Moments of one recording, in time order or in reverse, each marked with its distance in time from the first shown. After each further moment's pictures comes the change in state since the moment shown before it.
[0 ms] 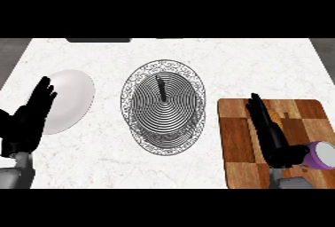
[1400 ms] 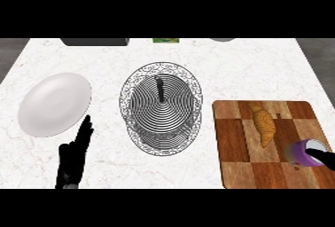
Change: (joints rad) left arm 0.191 -0.223 -0.166 0.112 -0.142 0.100 -0.132; right arm 0.223 -0.443 -0.233 -0.453 0.389 -0.226 0.596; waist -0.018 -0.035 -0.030
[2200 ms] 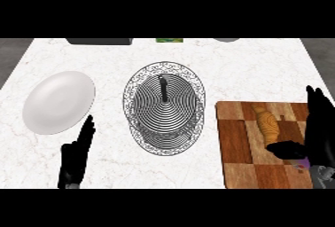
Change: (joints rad) left arm -0.007 -0.014 0.008 0.019 -0.006 -0.020 -0.013; right arm -0.295 0.075 0.391 -0.019 0.596 0.233 0.676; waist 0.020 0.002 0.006
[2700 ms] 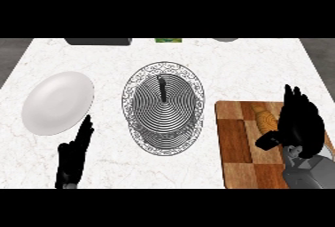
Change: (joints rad) left arm 0.003 0.005 0.015 -0.007 0.000 -0.016 0.007; right arm -0.121 0.121 0.031 0.195 0.091 0.148 0.044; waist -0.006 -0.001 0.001
